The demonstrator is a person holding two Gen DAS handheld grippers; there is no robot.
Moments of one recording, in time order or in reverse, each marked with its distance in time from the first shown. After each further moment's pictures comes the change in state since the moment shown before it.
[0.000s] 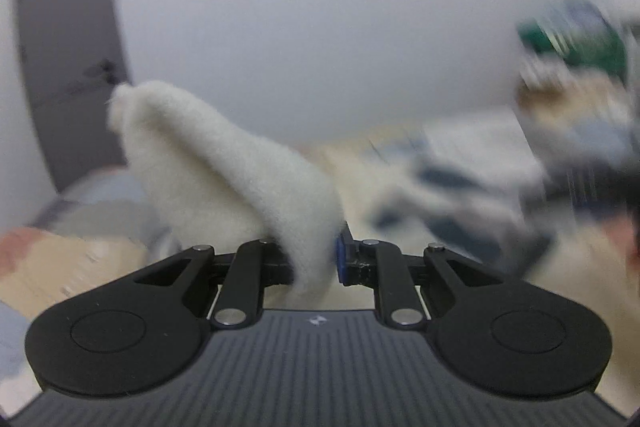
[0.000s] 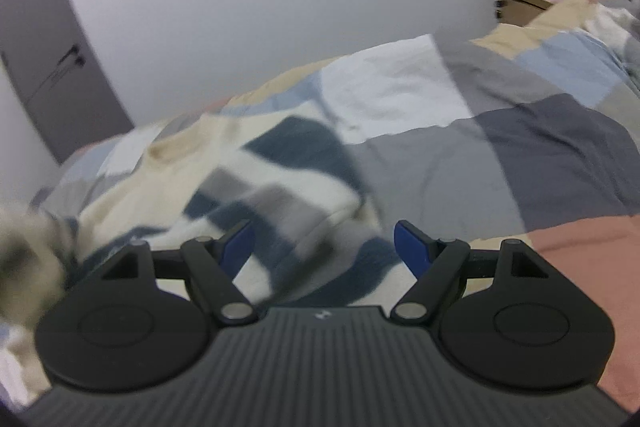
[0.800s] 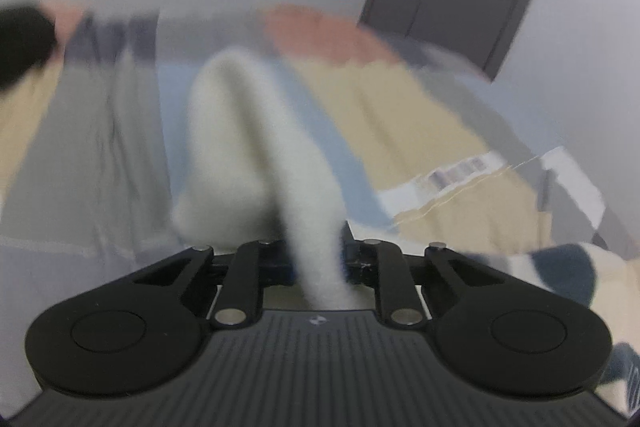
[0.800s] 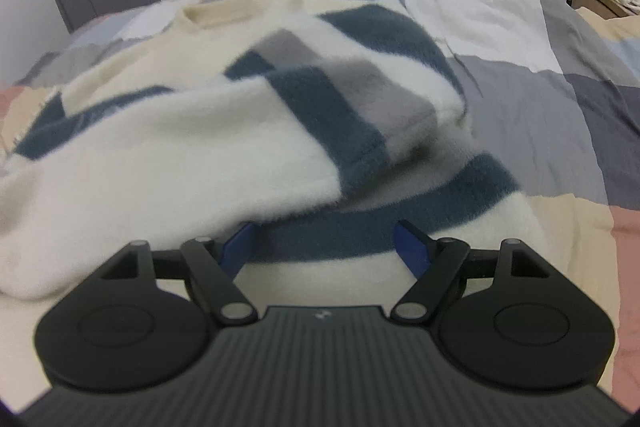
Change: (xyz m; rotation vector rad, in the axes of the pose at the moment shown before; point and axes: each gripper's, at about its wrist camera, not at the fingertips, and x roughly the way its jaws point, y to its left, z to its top) left arm -0.005 0.332 -0.136 -0.885 0.160 0.701; right arm 0.053 0.062 -0.051 -0.278 0.237 0.018
